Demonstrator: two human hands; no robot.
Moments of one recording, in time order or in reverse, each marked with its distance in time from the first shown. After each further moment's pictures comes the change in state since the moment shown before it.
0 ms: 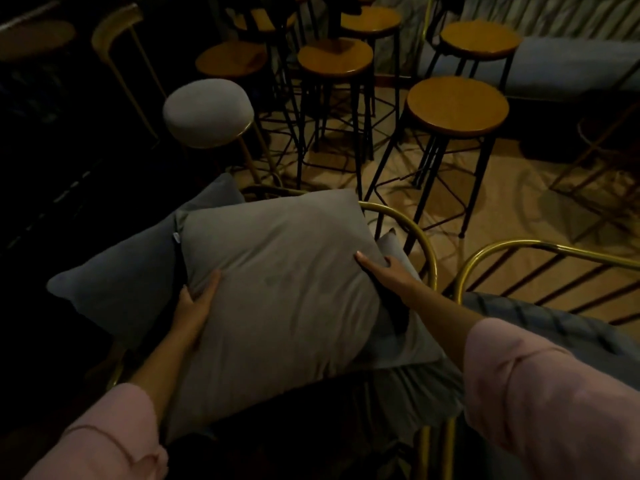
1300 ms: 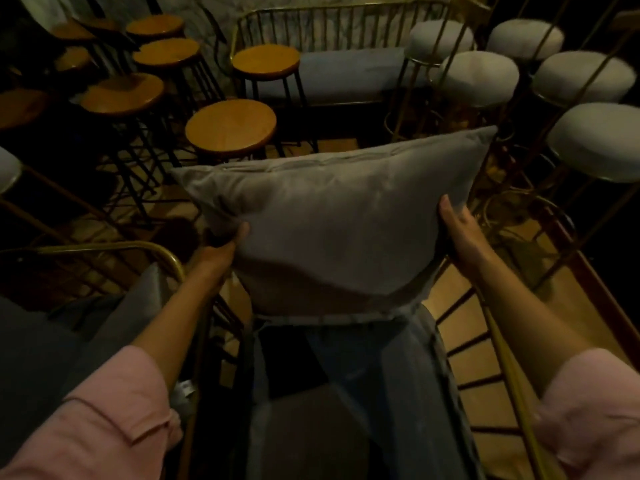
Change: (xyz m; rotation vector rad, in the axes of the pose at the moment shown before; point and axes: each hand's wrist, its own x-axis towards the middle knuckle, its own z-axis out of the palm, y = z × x) left_hand -0.330 0.210 0.494 -0.123 -0.358 0.318; right_hand -0.162 0.204 -0.594 0.491 0.467 -0.410
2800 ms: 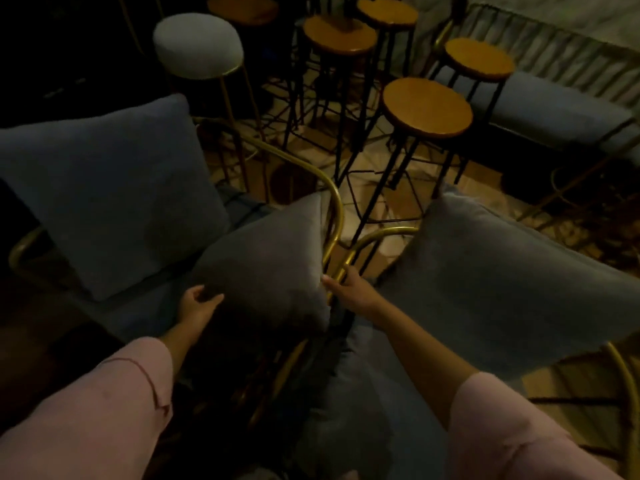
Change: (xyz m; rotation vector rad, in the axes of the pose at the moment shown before) left_hand -0.076 -0.299 -0.319 -0.055 0.487 -0.520; right_hand -0.151 0.109 0.397 -0.852 -0.803 0.245
